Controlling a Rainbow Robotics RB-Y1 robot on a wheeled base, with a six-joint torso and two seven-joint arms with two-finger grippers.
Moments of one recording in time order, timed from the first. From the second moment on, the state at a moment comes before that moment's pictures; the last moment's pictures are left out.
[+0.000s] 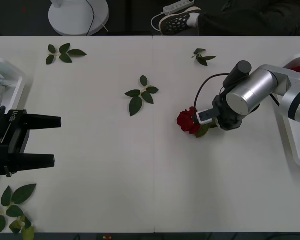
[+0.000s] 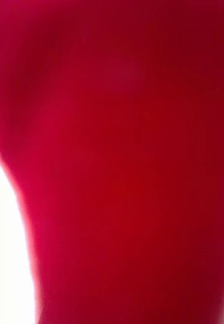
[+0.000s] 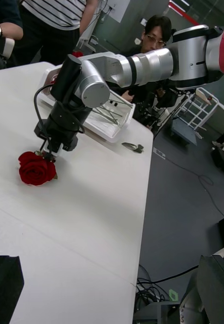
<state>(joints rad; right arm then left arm) -0.98 -0.75 1.15 -1.10 -1.03 0.92 2.70 0.16 1.13 0.05 -2.00 2.39 1.11 -2.75</state>
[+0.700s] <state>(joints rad) -1.01 -0.82 1.16 -1.28 -1.27 1.05 2.53 0.16 1.13 0.05 -2.00 2.39 1.11 -2.75</state>
